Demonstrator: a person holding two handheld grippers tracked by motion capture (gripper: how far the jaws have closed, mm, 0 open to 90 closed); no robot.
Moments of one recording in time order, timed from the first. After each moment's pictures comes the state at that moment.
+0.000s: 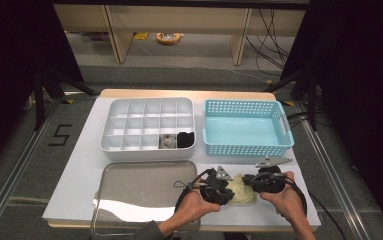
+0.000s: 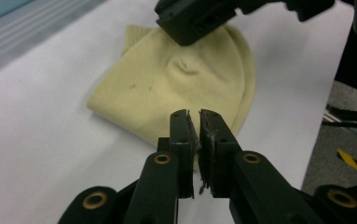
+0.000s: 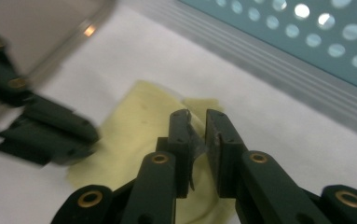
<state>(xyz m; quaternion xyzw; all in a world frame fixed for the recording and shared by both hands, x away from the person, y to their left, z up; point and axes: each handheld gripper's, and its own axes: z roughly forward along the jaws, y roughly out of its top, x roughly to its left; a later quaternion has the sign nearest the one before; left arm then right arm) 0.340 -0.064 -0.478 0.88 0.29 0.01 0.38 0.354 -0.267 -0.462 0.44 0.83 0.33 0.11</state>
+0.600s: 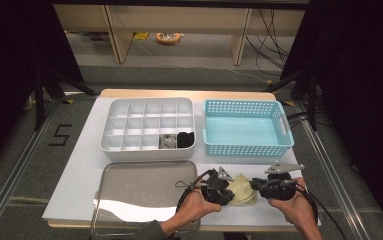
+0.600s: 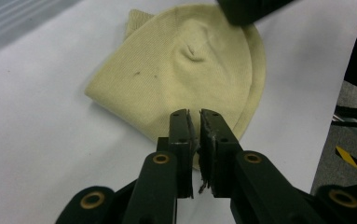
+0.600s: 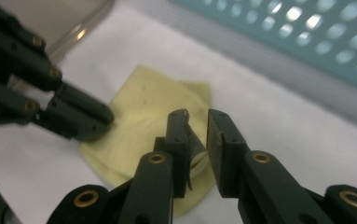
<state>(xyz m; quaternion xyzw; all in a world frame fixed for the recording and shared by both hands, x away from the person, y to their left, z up) 0.344 -0.065 -0.481 0.88 0.29 -0.01 0.37 0.328 -0.283 -0.453 0.43 0.83 0.33 0.12</state>
